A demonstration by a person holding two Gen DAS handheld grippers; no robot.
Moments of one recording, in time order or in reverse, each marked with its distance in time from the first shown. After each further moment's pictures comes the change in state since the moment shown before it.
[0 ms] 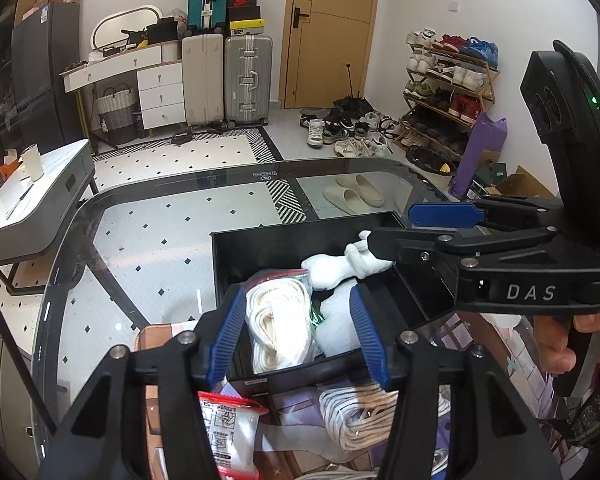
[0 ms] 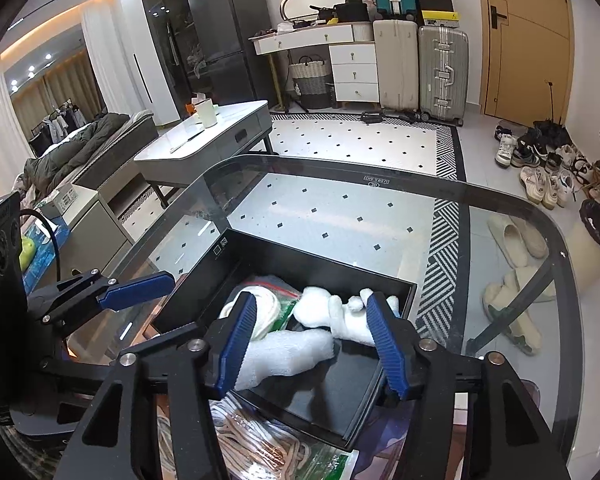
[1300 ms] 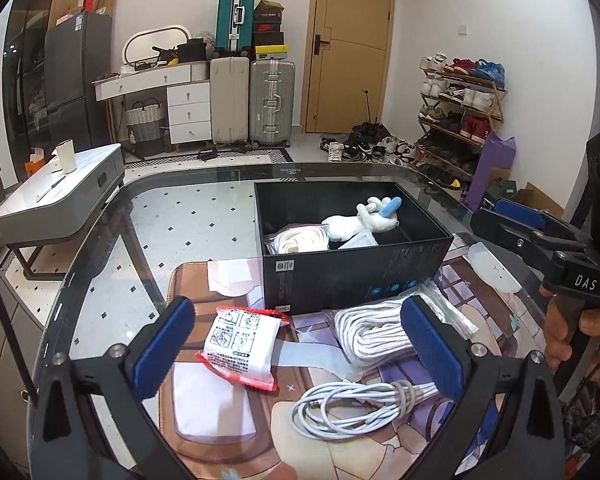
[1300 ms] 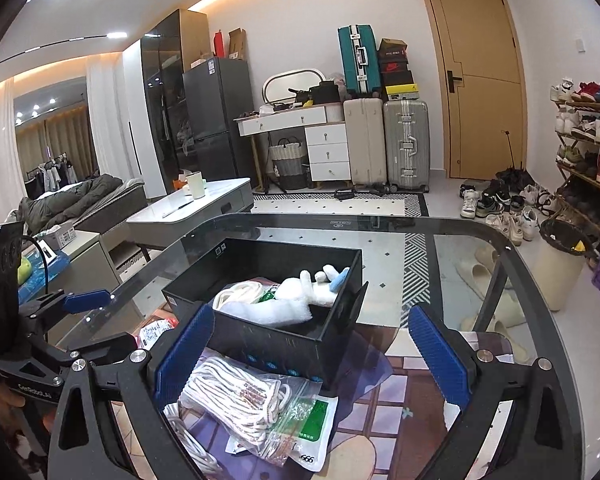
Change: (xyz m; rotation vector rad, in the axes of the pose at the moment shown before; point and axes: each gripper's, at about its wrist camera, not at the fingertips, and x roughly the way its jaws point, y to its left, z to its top) left arm -0.051 0.006 -0.084 -0.033 -0.118 0.066; right arm -0.085 -0.005 -0.108 0.032 -0.344 -0.085
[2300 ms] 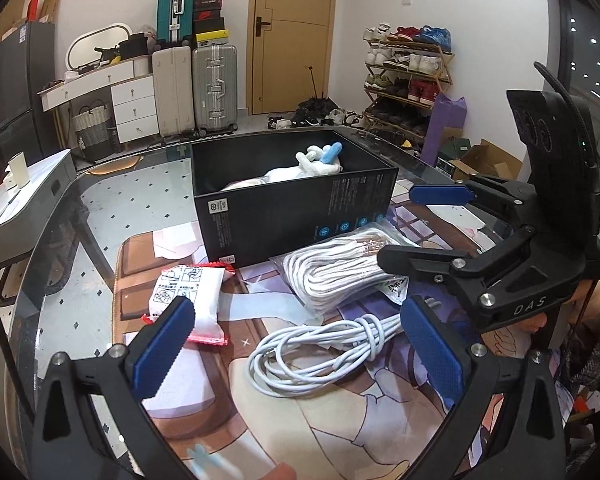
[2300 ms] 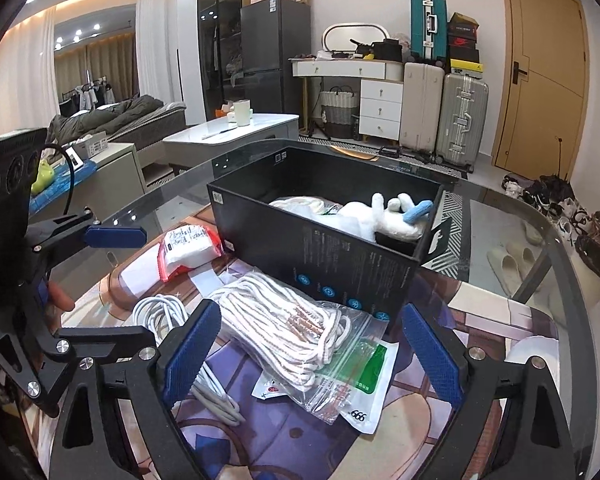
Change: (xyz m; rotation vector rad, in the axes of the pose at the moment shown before) left arm 0.001 -0.015 -0.028 0.137 0.079 -0.170; right arm 0.033 0.047 -0.043 -0.214 0.216 0.113
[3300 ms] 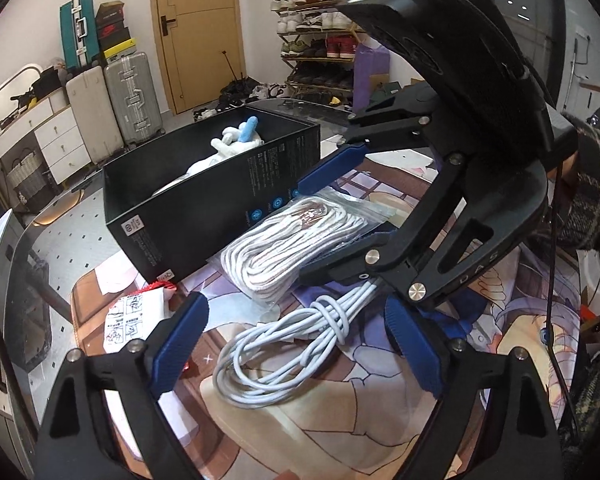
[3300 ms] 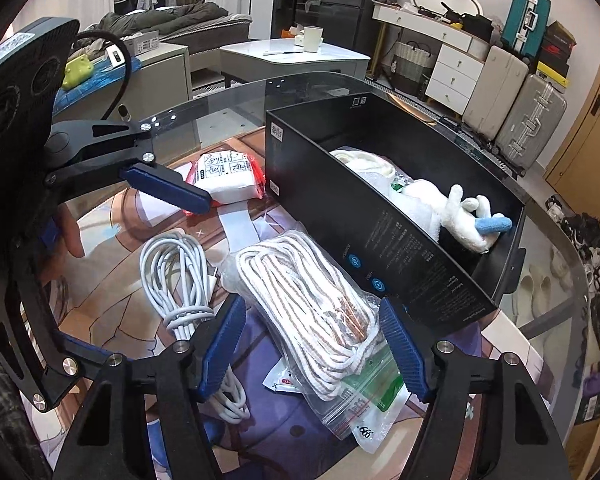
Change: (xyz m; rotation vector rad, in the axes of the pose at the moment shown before) left arm 0.014 -0.020 0.006 0.295 0.103 -0.168; right arm 0.049 0.028 0.020 -0.296 0.269 0.104
